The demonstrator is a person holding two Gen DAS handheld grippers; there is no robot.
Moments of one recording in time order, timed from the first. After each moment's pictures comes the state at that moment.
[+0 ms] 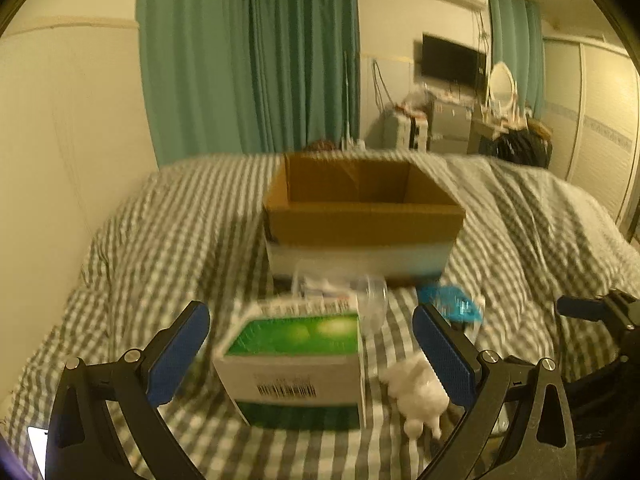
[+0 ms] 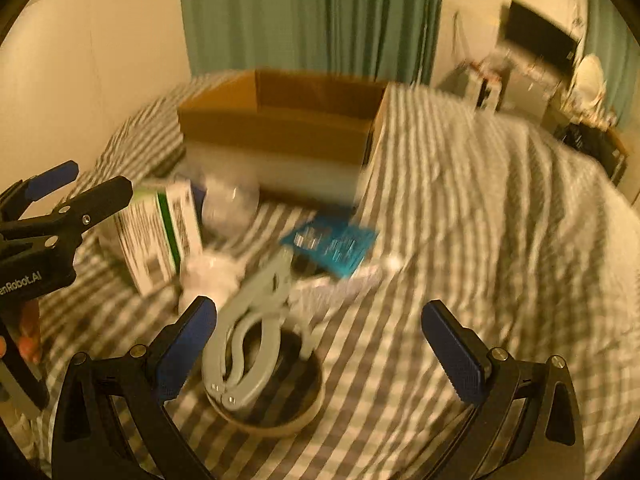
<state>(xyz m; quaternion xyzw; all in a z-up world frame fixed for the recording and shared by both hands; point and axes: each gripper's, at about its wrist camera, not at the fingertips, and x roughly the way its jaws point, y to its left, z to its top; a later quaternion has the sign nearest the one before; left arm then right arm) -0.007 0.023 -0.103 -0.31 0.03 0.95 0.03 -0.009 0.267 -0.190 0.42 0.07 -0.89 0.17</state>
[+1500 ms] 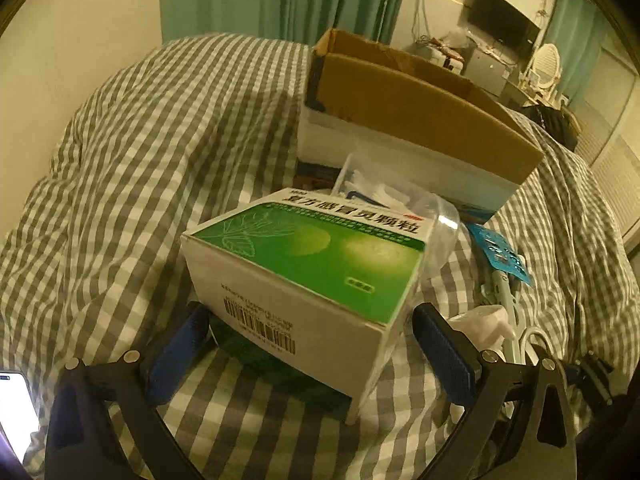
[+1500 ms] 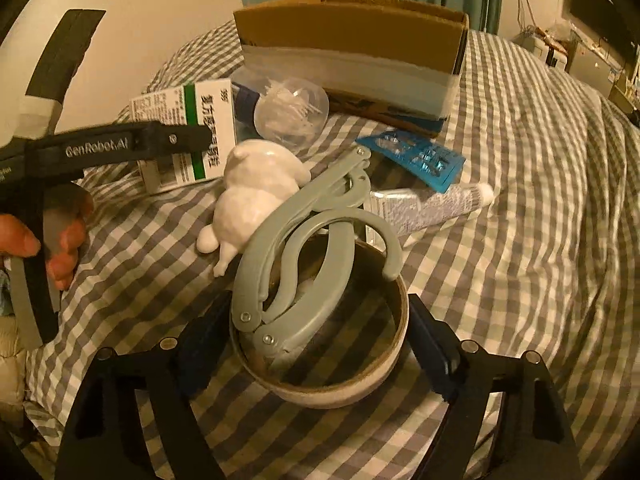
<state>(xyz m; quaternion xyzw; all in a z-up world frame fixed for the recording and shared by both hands) -0.048 -0.015 -0.170 -0.46 -0.06 0.88 0.01 0.001 0.251 -0.237 0.48 0.09 -0.83 0.27</state>
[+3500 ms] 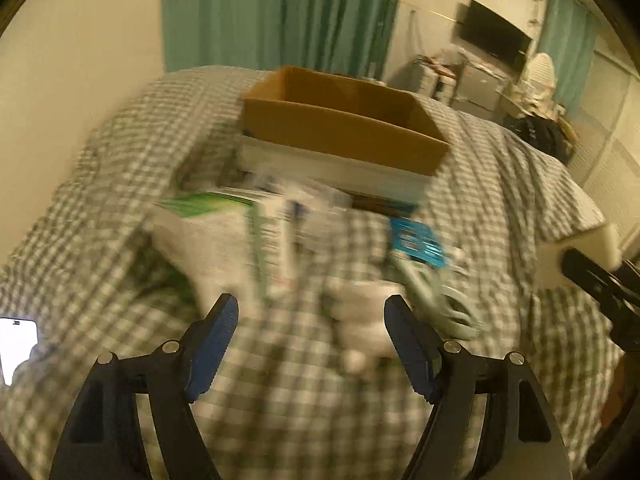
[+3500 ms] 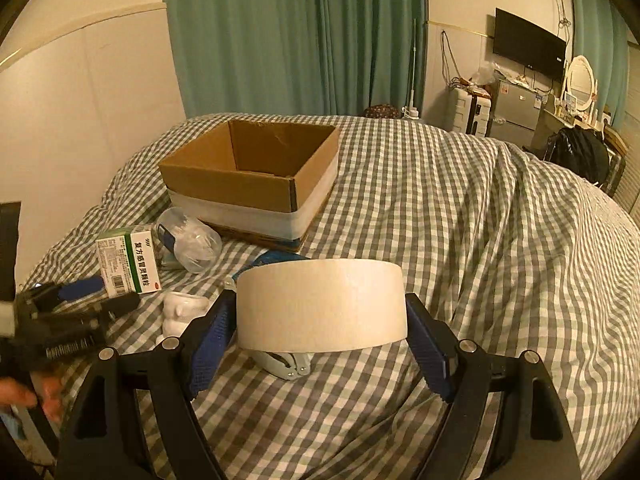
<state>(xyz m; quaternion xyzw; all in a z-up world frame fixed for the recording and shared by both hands) 0.018 0.070 -0.121 -0.43 -0.06 0.90 0.00 -0.009 0.352 -0.139 0.36 0.05 -0.91 0.18</state>
